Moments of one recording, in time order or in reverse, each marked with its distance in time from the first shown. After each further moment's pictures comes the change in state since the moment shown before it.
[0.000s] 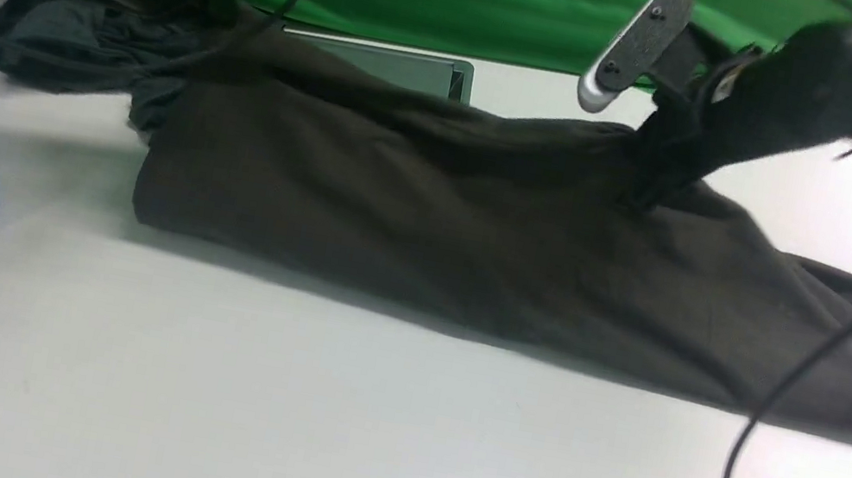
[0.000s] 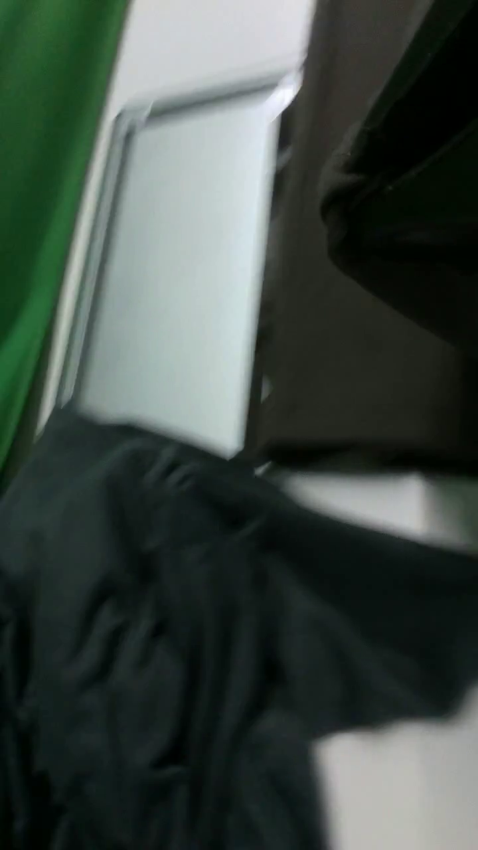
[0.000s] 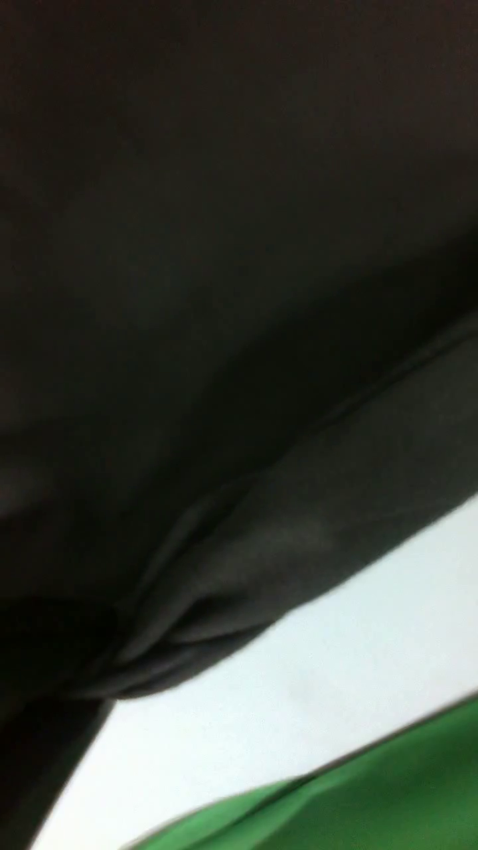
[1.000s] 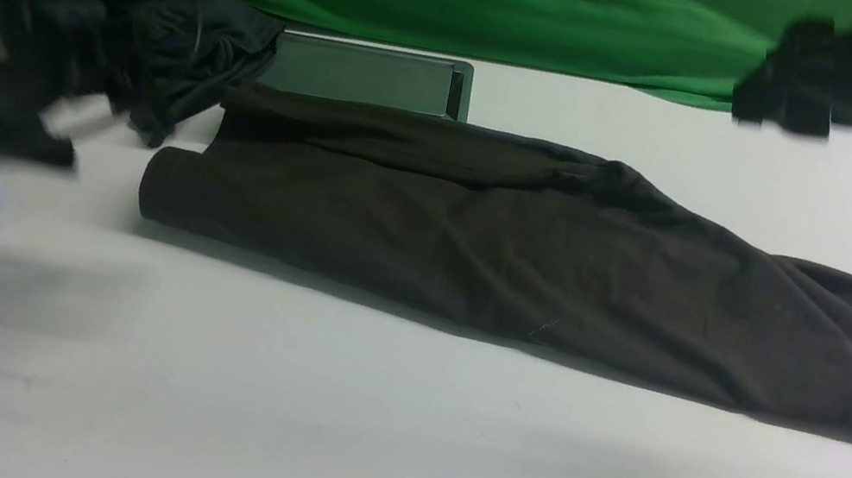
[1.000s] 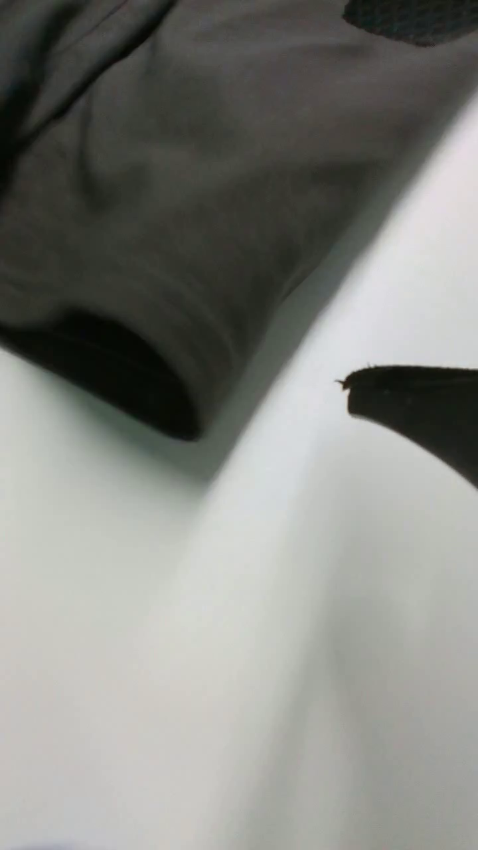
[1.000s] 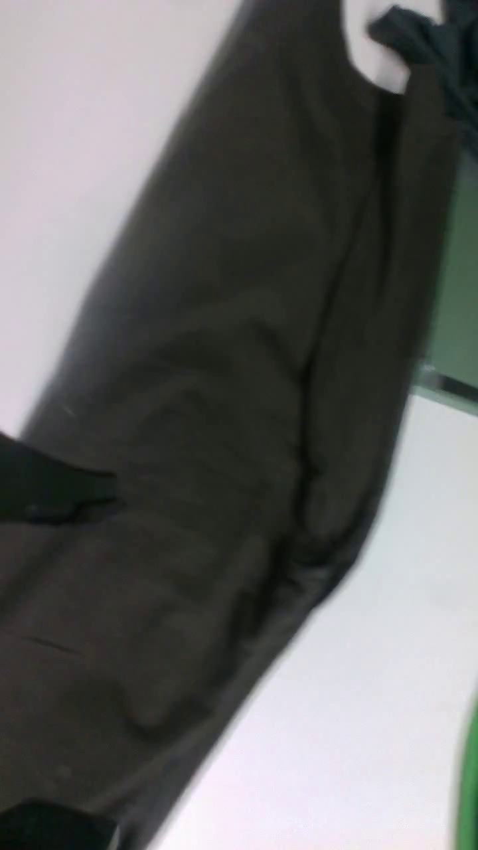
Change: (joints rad) right arm -0.022 -0.612 0.246 0.115 0.349 0.716; left arm 0.116 -0.404 0.555 -0.102 0.168 -0.249
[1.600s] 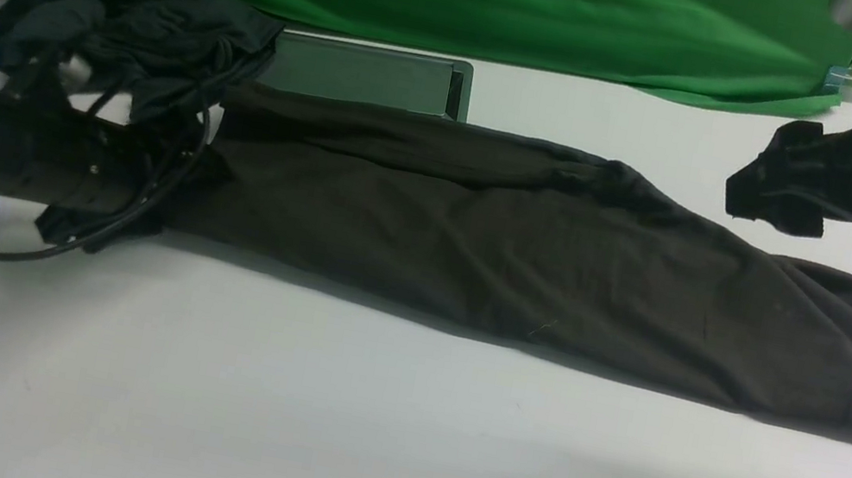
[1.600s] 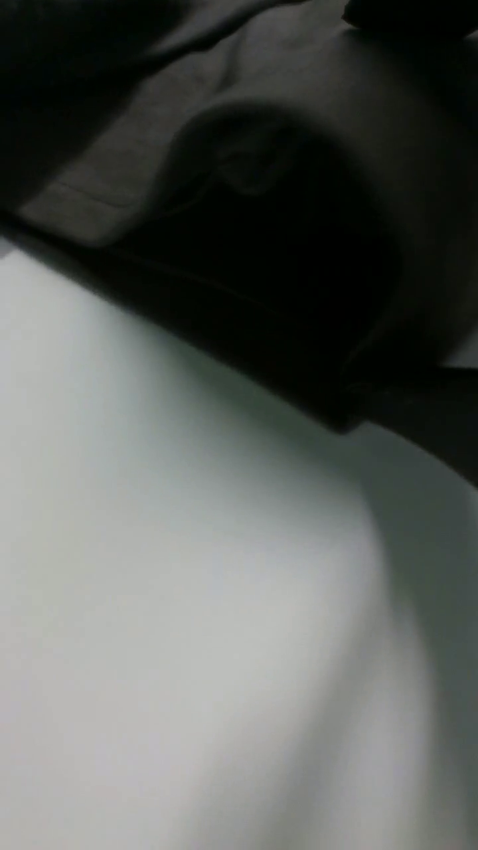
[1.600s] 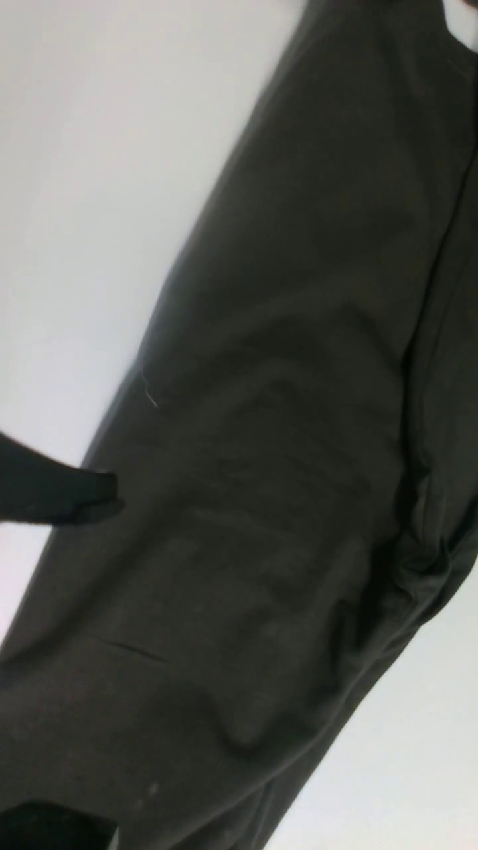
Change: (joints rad) right arm 0.000 -0.027 0.099 0.009 -0.007 -0.023; left arm -0.029 0.266 0.058 -0.798 -0.270 0.744
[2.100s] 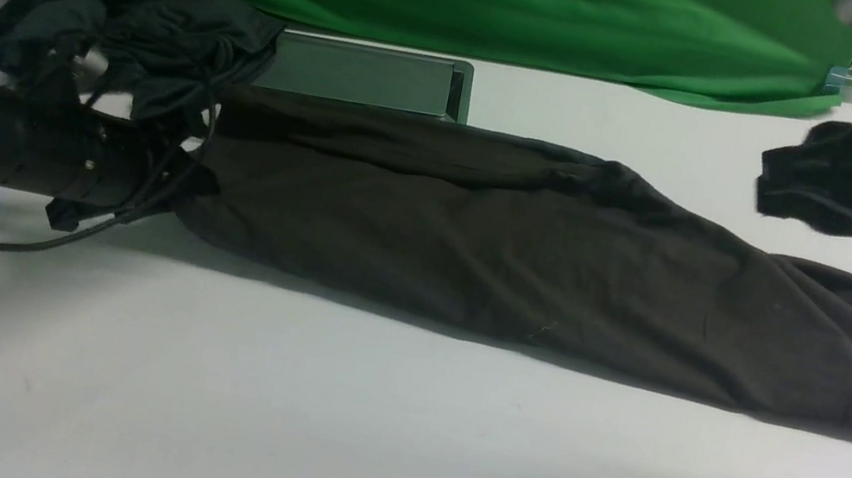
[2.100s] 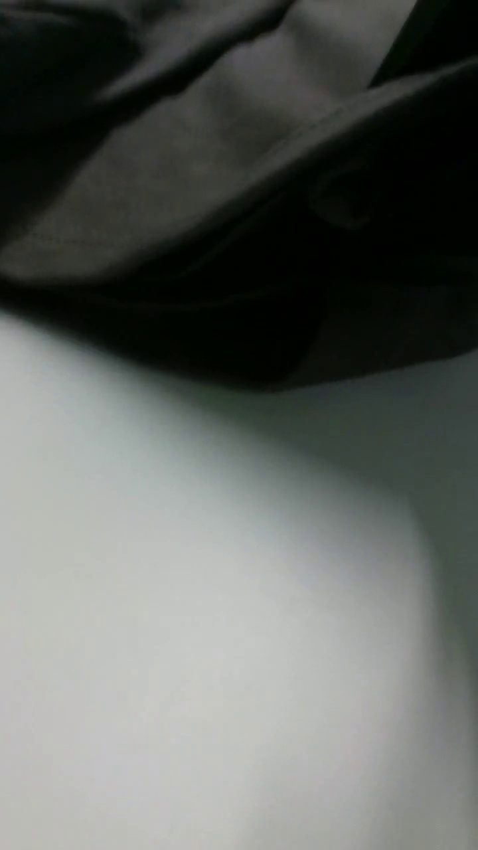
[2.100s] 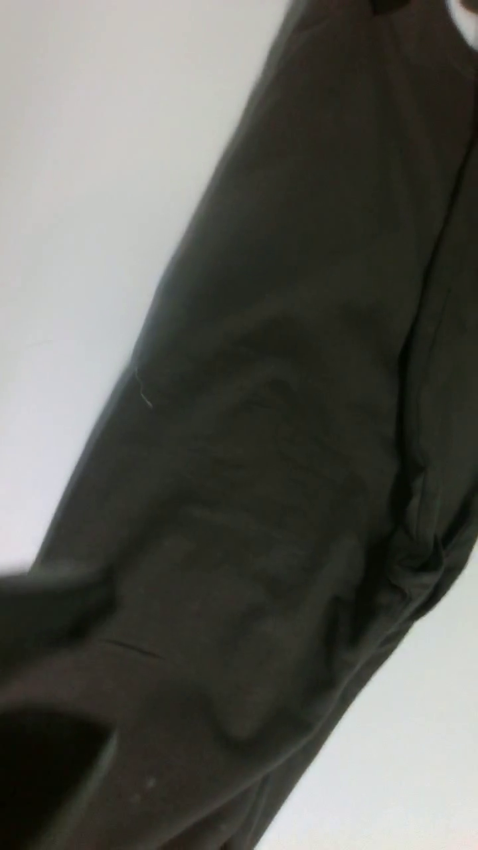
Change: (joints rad) right arm 0.000 -0.031 0.001 0.002 -0.005 -0.006; left arm 0.074 0.031 -0.033 0.010 0.181 0.119
